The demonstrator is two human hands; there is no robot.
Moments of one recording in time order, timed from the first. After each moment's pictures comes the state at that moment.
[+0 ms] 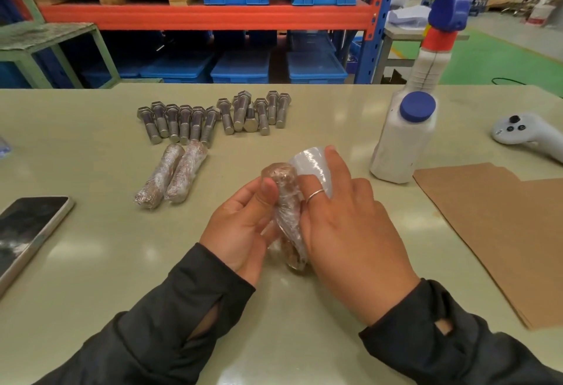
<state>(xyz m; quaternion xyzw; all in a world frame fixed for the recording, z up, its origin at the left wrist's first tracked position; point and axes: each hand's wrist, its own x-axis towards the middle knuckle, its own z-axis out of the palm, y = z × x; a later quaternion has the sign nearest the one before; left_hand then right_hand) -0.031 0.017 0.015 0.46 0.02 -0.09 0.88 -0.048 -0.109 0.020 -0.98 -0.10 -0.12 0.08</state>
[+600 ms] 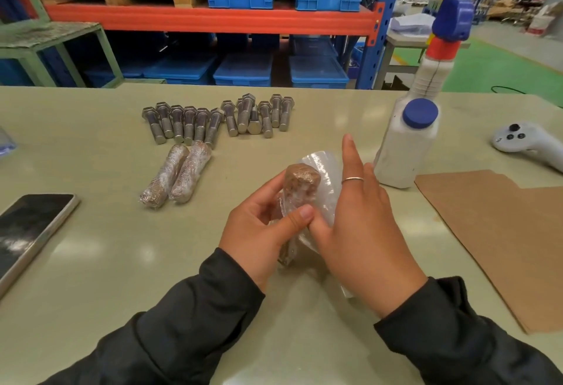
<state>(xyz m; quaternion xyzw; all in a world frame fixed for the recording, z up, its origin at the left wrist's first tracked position) -0.033 0.010 0.007 0.59 -0.06 -0.02 0.81 -0.043 -0.113 0.027 -0.95 -0.05 -0.11 0.29</state>
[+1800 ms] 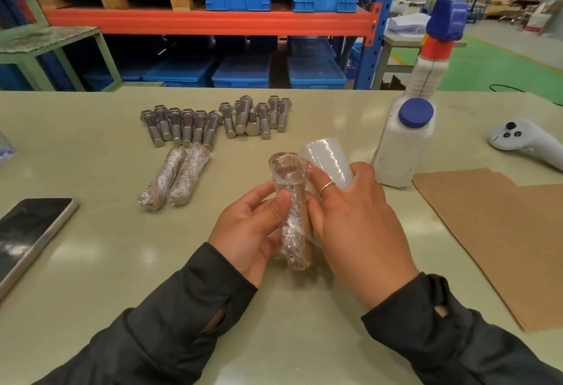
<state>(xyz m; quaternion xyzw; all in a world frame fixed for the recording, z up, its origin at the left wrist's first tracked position) -0.029 0.015 0.009 0.48 0.01 -0.10 0.87 -0.039 -0.114 0.021 -0.98 -0.05 -0.14 0.12</state>
